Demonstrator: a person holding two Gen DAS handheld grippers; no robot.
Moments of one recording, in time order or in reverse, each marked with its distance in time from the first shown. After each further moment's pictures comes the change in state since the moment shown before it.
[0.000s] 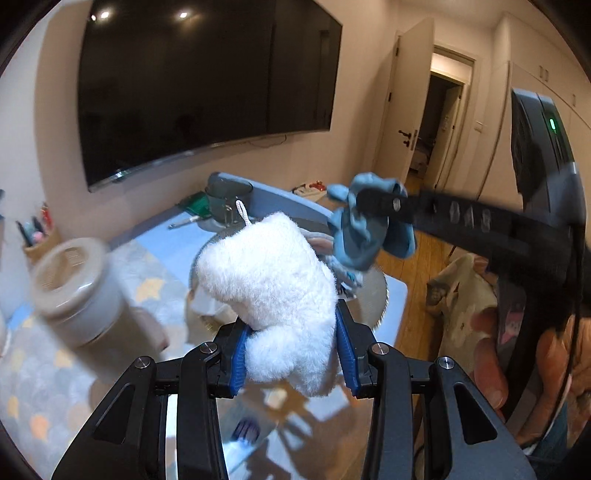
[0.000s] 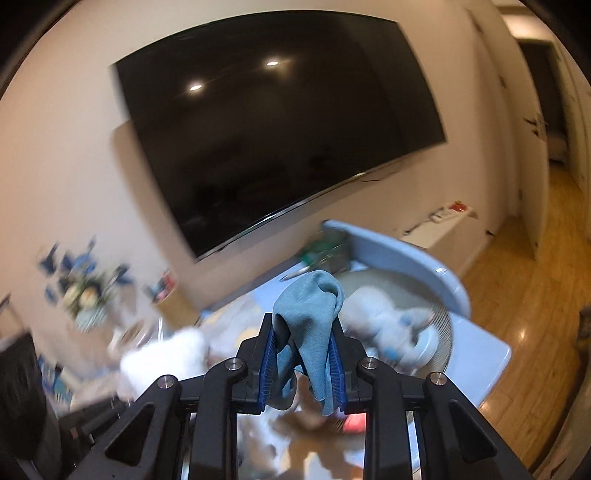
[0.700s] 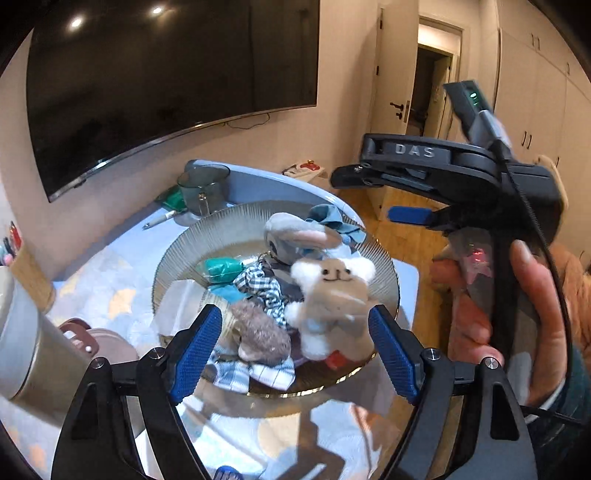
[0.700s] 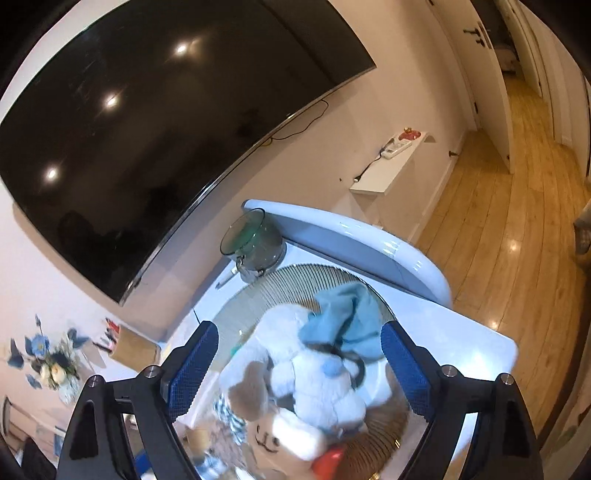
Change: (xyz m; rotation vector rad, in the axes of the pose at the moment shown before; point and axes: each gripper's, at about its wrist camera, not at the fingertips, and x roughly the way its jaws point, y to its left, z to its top) left arm 0.049 -0.027 -0.006 0.115 0.053 0.013; right arm 0.082 -0.105 0.027 0.262 0.163 -0.073
